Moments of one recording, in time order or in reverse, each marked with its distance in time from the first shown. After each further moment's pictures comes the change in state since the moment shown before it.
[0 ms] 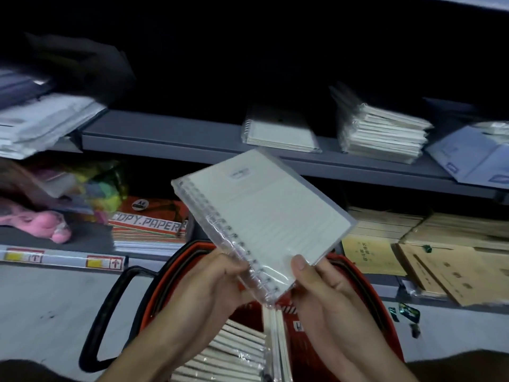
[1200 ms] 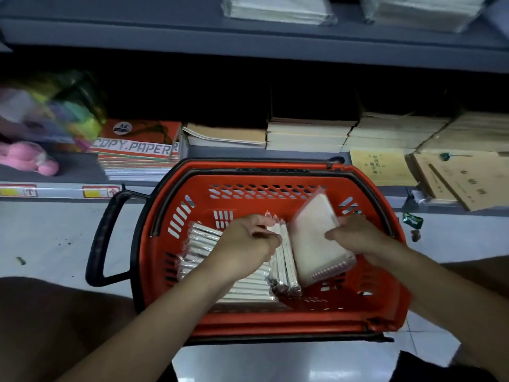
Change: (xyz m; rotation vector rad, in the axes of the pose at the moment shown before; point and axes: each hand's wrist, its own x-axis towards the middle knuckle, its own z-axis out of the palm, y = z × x) left_hand 0.012 -0.093 -0.018 0.750 0.398 -0.519; right_hand 0.046 0.061 -0.169 -1.210 0.352 0.580
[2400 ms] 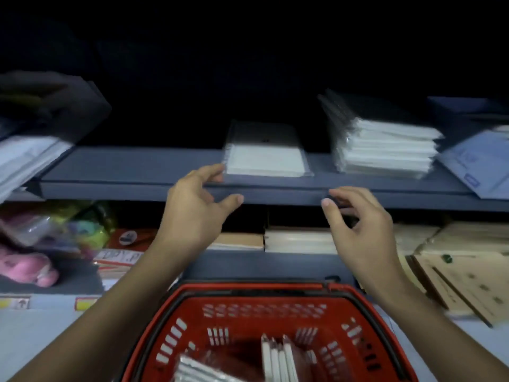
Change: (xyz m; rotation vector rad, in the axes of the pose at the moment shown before) left_hand 0.045 0.205 -0.094 0.347 0.647 0.666; right_hand -0.015 -0.169 -0.114 0.267 0.748 -0.880
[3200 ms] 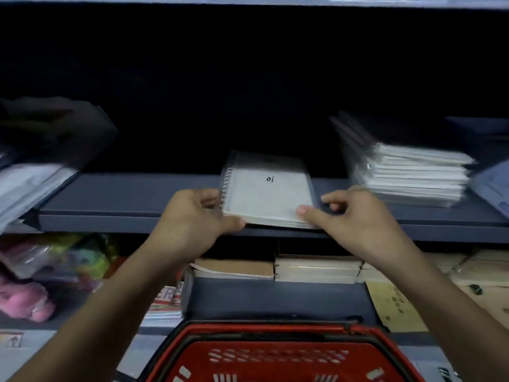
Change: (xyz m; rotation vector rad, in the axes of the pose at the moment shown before) left_hand 0.039 -0.001 -0.015 -0.205 -0.189 -0.204; right_hand 0.065 -0.044 0.017 -0.206 -0.349 0.238
